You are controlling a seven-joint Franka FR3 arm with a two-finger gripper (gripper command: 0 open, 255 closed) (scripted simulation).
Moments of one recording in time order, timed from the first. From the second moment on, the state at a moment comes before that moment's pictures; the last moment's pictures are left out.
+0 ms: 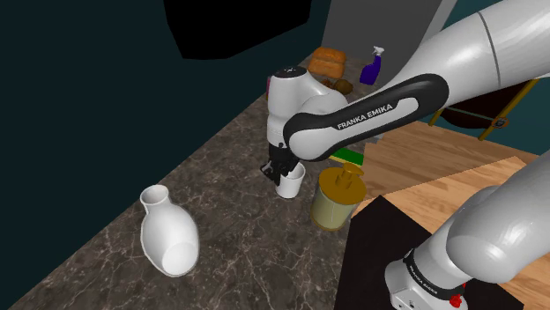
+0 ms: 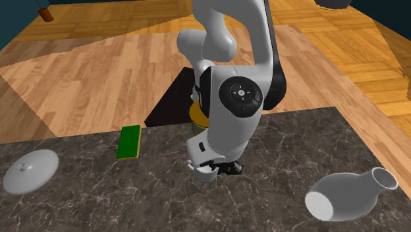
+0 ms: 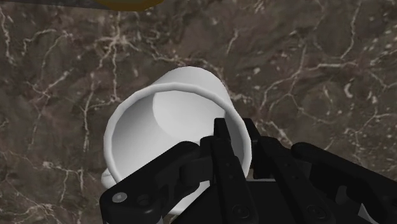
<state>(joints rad) 0.01 -0.09 0.42 -2.38 -0.02 2.26 0.52</state>
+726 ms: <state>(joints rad) 0.02 -0.14 0.42 -2.35 0.00 2.18 0.50</state>
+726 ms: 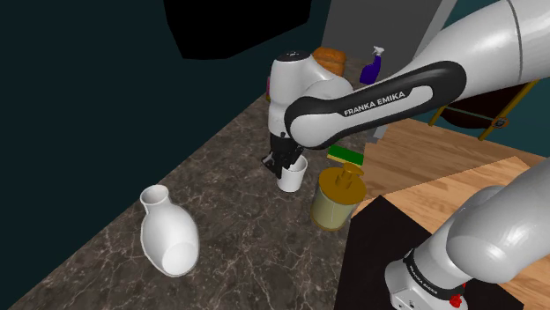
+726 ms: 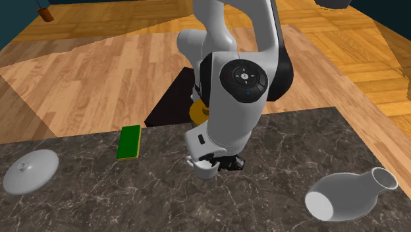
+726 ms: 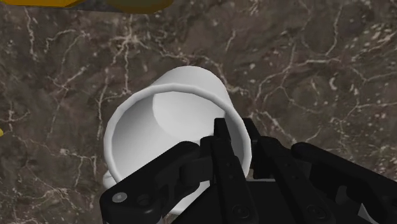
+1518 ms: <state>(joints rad) 0.02 -0.21 0.40 -2.25 0.03 2.01 0.47</state>
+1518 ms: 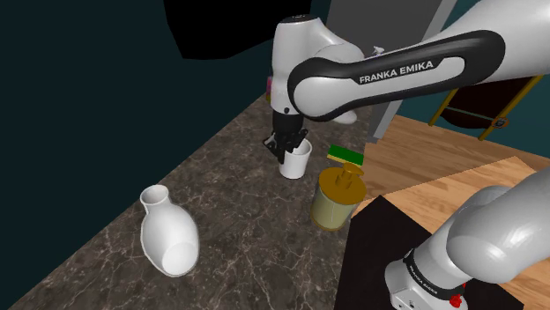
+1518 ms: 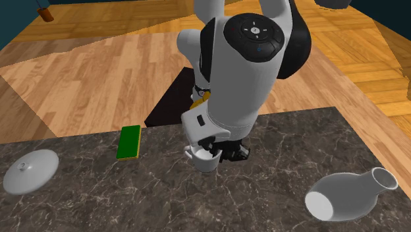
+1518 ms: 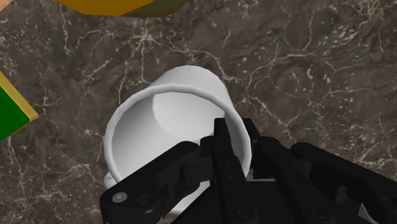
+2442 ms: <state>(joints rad) 0.02 -0.26 0.39 -2.10 0.04 1.82 0.45</state>
